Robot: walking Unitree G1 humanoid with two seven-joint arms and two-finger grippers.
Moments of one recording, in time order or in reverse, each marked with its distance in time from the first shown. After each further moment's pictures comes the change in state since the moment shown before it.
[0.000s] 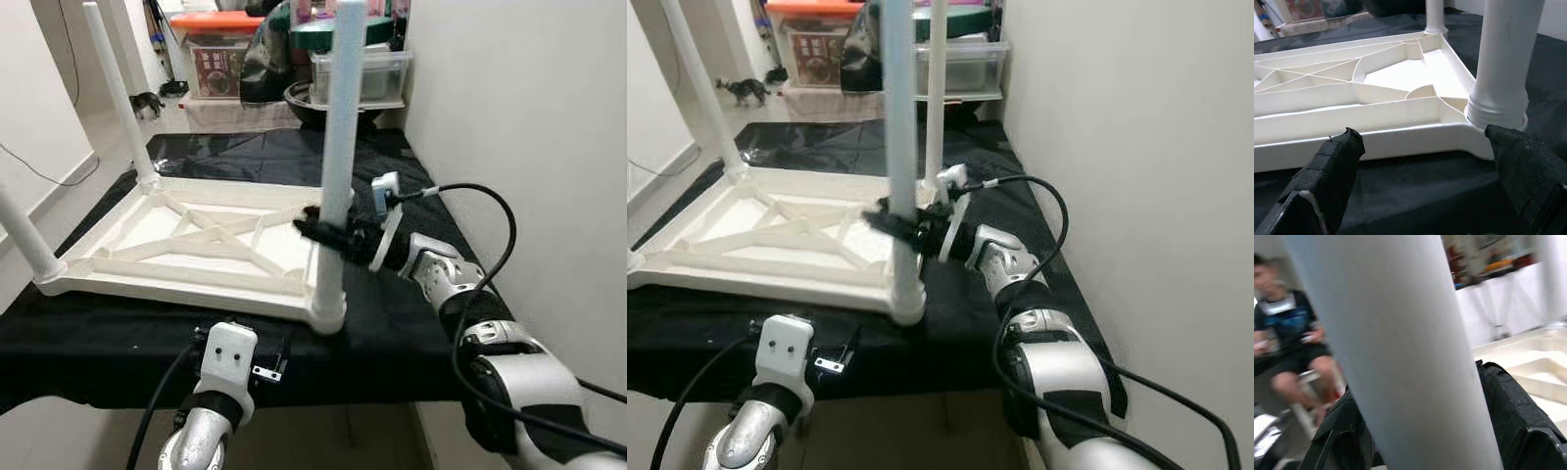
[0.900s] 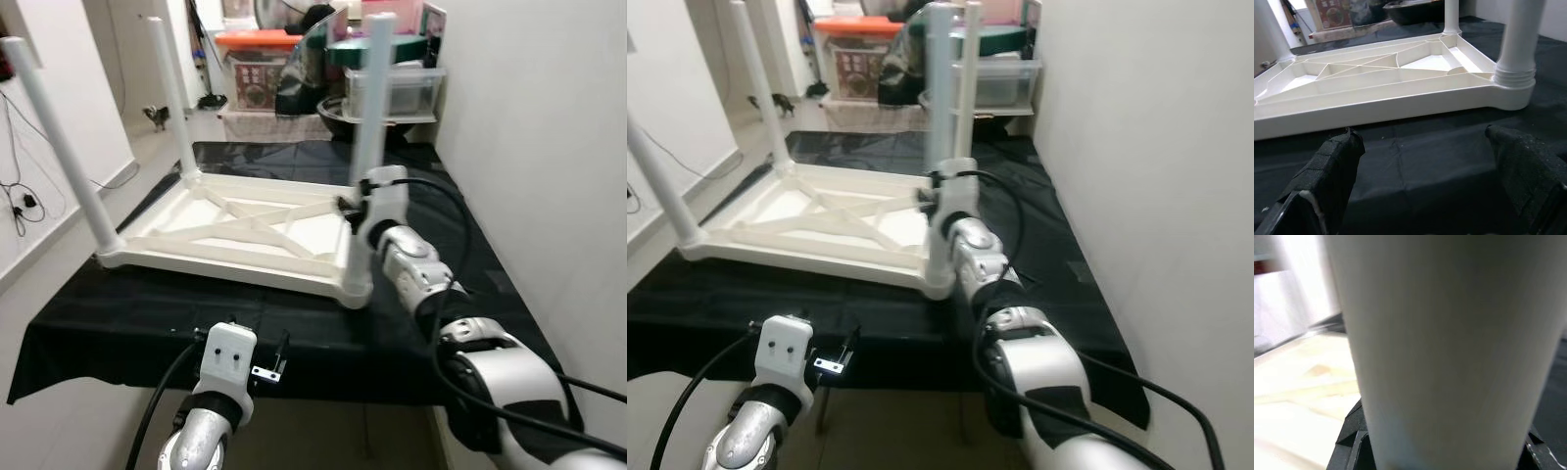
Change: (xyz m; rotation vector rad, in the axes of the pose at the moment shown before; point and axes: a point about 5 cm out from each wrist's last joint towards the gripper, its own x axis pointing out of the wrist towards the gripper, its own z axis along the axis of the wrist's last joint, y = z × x) left arm 0.000 0.001 -0.001 0.002 0.003 0.004; right arm -0.022 -0.045 0.006 -0.265 -0.038 -1.319
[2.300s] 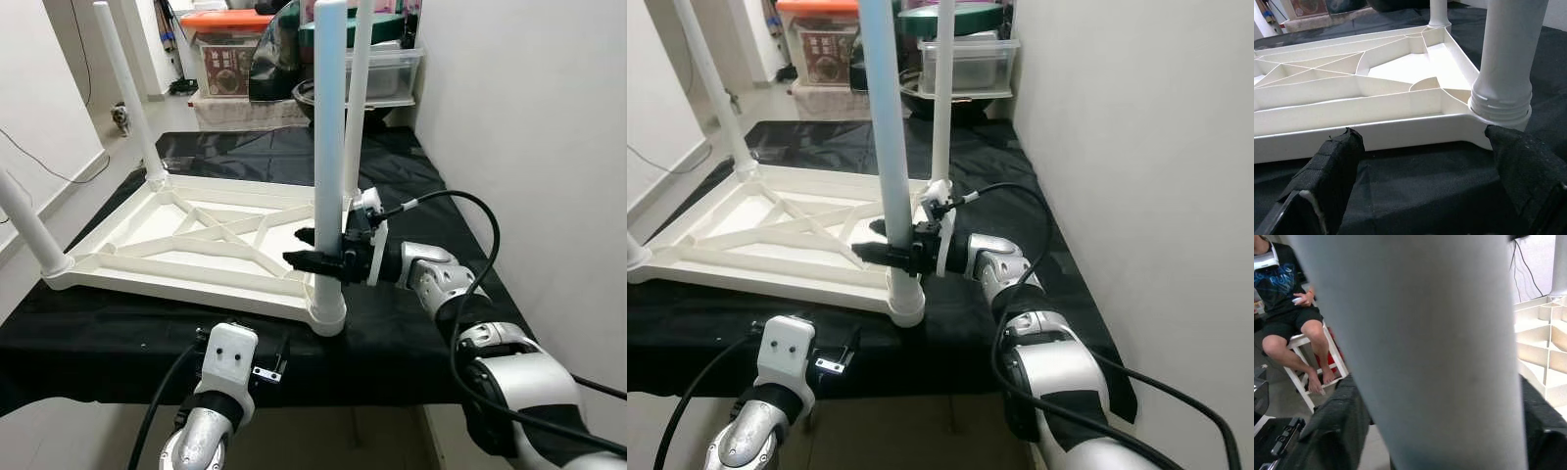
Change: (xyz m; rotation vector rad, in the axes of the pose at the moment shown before) left arm 0.001 0.001 -0.004 0.005 0.006 0.000; right arm -0.037 0.039 -0.009 0.118 0.119 1.289
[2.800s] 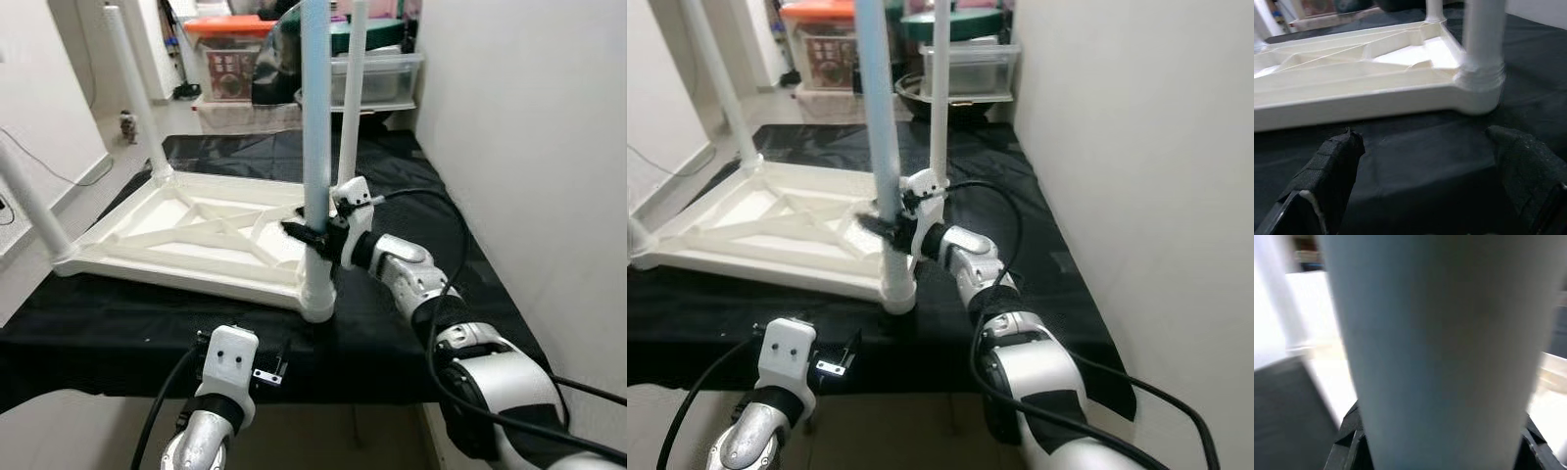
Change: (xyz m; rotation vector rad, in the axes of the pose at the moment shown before) left arm 0.000 -0.002 -0.003 -0.002 0.011 -0.005; right arm -0.003 -0.033 0.009 -0.155 -0.084 -0.860
